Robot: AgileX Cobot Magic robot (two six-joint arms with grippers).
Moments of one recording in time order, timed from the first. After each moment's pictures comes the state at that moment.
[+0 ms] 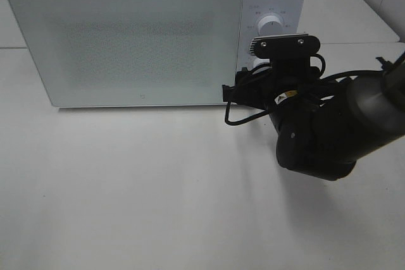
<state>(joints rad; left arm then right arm) -0.04 0.00 -0.50 -0.05 1.04 0.01 0.68 2.00 -0.73 0.80 -1.11 -0.37</state>
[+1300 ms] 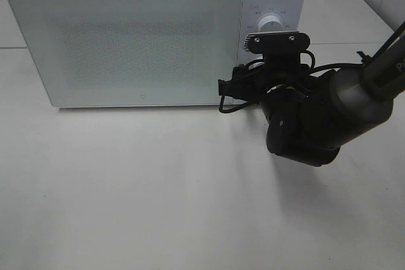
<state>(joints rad) -0.04 0.00 -0.50 -0.05 1.04 0.01 0.64 2.06 -0.82 0.78 -1.07 -0.36</state>
